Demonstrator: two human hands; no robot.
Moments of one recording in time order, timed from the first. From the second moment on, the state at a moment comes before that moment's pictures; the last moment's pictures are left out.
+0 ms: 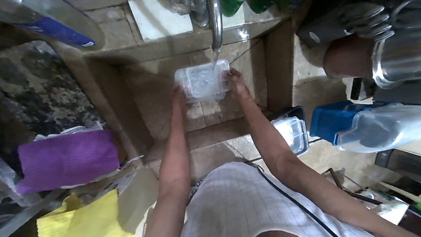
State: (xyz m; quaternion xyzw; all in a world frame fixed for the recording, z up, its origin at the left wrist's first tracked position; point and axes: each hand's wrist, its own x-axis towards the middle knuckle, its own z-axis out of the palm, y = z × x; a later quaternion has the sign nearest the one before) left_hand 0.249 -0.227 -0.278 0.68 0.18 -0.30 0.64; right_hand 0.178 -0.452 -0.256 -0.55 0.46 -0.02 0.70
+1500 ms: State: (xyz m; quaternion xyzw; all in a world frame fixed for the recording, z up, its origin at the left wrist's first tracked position) left_hand 0.227 -0.180 -0.262 0.69 0.13 -0.33 0.63; right_hand 0.186 -0.439 -0.260 -0.53 0.48 -0.05 0.70
